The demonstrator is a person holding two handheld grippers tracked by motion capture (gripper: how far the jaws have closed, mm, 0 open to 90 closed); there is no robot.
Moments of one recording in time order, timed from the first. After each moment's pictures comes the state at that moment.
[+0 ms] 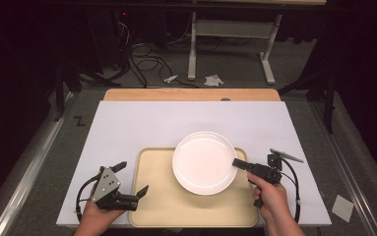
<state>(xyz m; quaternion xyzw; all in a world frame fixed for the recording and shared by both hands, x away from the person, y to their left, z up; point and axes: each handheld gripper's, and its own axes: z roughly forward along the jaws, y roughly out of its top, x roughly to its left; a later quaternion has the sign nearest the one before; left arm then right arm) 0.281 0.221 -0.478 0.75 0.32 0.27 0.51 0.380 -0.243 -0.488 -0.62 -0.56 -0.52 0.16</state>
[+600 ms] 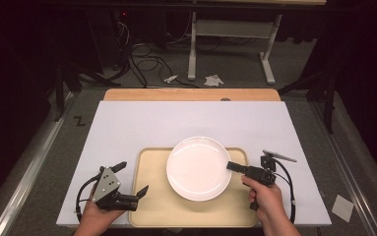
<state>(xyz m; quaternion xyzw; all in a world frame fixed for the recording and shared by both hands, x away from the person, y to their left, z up) 0.281 0.221 -0.477 0.75 0.32 0.27 0.50 0.376 -0.227 -0.488 -0.61 -0.59 -0.50 0.16</state>
